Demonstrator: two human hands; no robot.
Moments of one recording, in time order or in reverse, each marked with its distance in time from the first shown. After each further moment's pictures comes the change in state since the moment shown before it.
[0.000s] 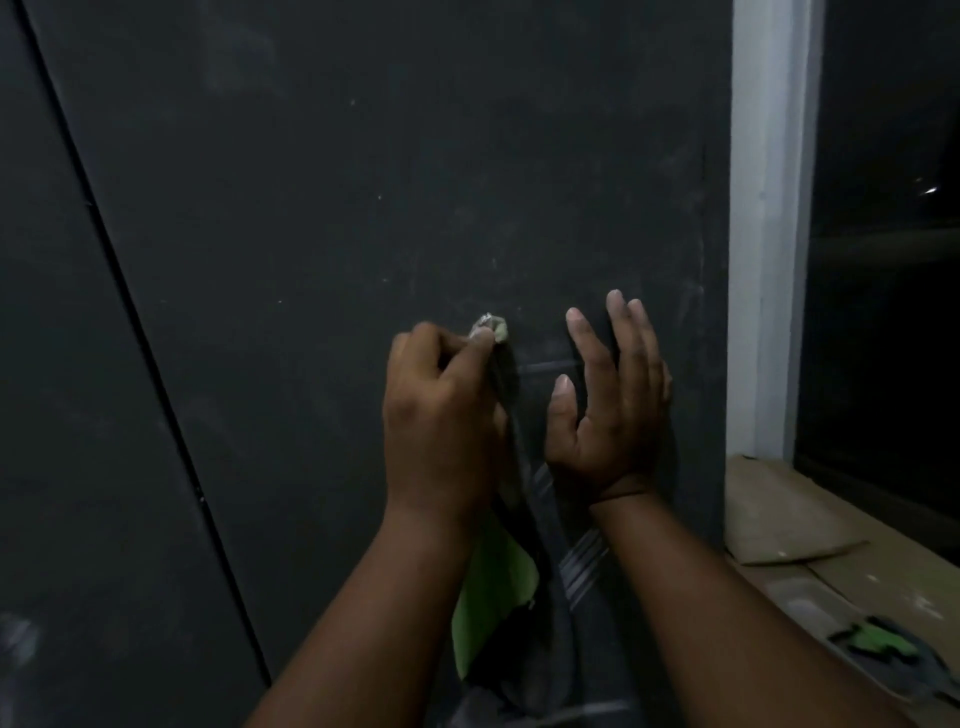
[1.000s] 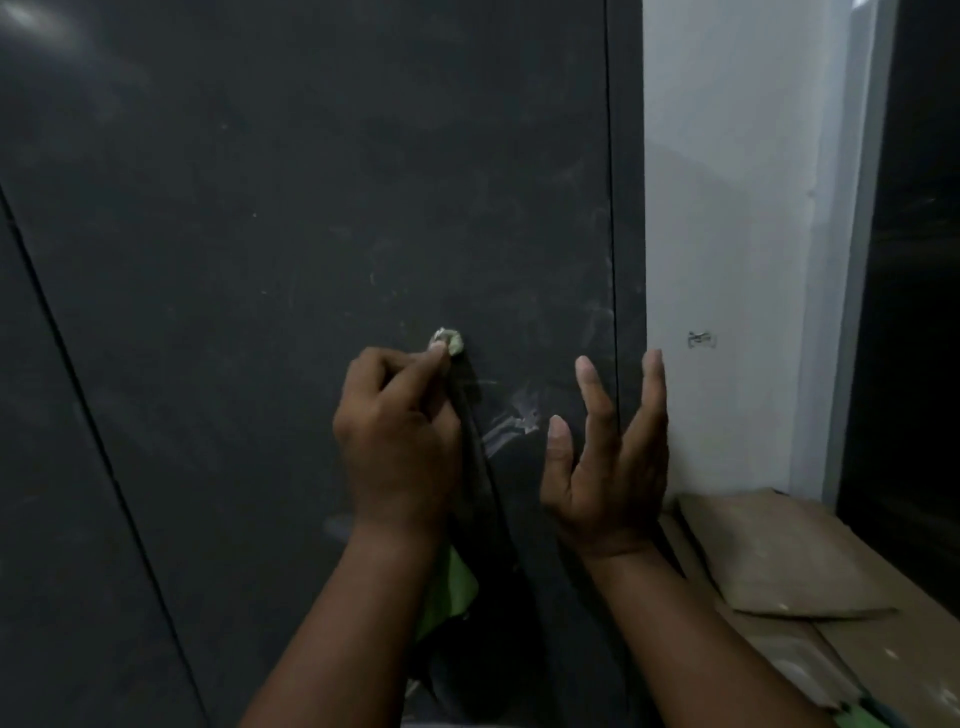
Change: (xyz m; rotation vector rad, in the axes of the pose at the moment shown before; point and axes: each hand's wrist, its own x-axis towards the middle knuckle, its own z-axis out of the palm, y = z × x) left_hand -0.010 0.064 0.063 0.049 0.176 -0.209; right_hand -0.025 0.099 -0.028 0.137 -0.082 0.109
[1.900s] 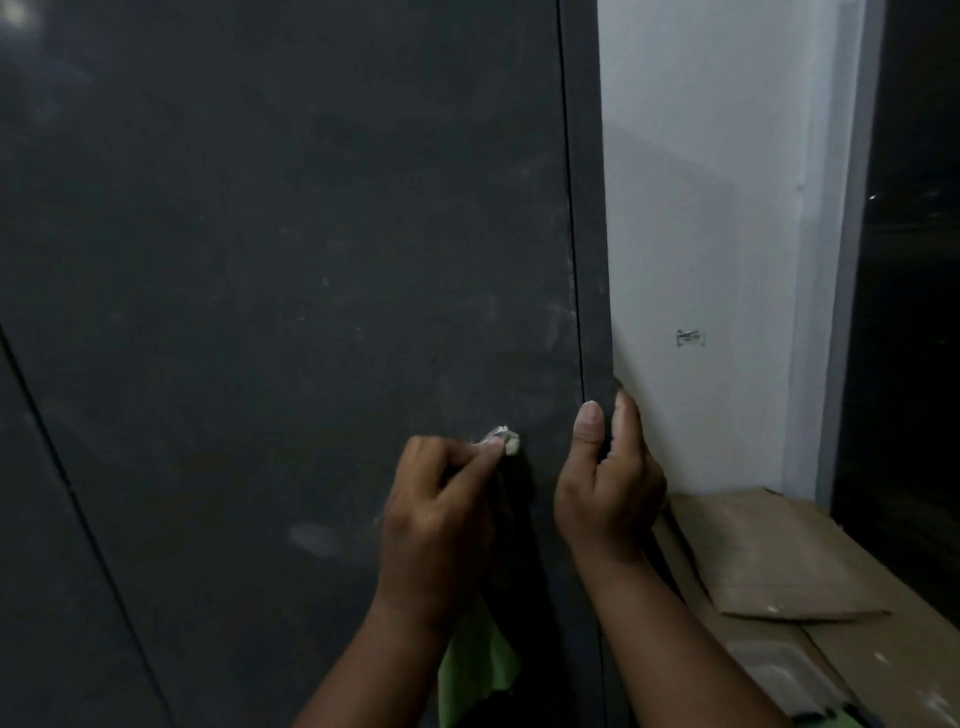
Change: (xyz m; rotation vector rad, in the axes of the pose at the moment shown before) left_hand -0.071 0.006 0.024 0.074 -0.197 0.320; right_hand 0.010 0.000 -0.020 0.079 -0.016 0.449
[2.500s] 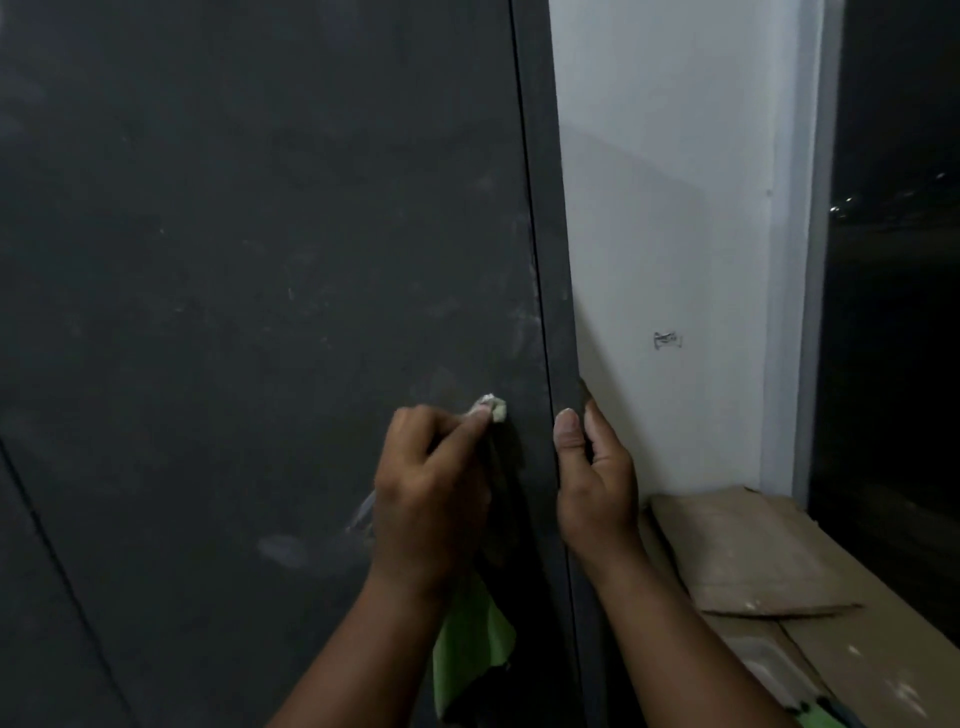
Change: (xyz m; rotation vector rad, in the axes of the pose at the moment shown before) left_hand 0.032 0.023 0.005 -0.034 0.007 -0.070; right_hand 0.015 0.027 -0.009 0.547 -0.374 0.219
